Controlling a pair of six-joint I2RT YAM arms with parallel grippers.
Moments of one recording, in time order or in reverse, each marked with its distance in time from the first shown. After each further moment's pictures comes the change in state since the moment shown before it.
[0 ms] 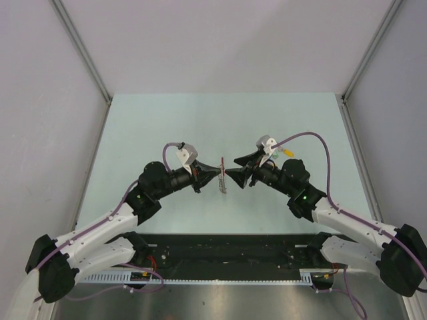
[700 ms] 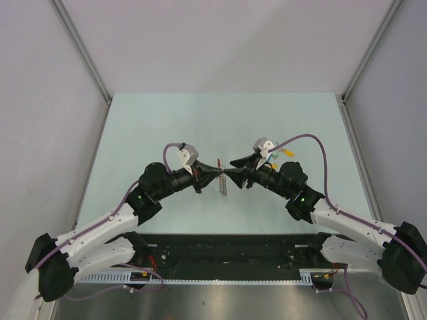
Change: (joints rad) left arm -0.023 0.003 0.000 0.021 -0.011 -0.010; right arm 0.057 0.005 0.000 0.032 0.056 -0.039
